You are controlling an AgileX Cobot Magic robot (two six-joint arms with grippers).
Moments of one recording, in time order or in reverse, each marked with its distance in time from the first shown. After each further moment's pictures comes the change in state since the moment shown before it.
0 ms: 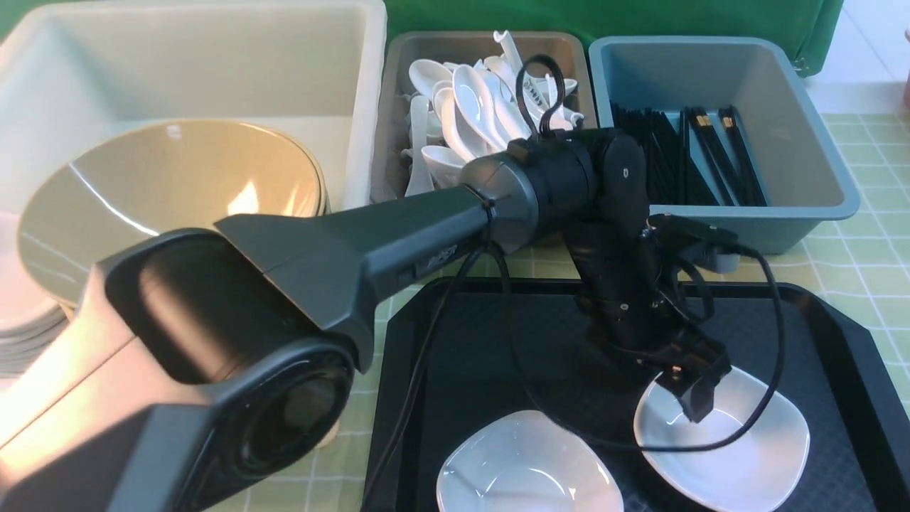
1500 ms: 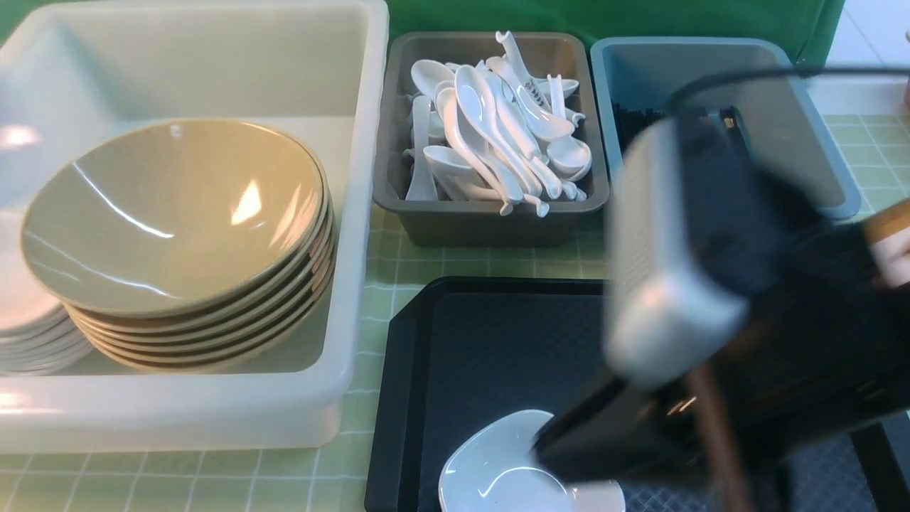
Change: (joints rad) right arm 0.625 0.552 -0.261 0.339 -0.194 -0.427; left arm 1.427 -1.056 0.546 0.249 0.057 -0.271
